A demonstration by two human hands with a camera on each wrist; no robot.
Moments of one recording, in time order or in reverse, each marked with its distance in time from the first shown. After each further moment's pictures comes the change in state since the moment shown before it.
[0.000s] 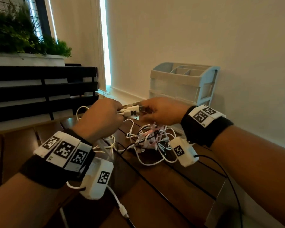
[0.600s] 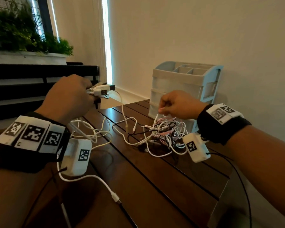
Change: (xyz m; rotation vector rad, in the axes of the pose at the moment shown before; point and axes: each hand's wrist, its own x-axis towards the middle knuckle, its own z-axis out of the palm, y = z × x) left_hand 0.013 -0.046 -0.049 0.253 0.246 -0.053; right_hand -0.009 0.039 -0.006 0.134 0.135 0.188
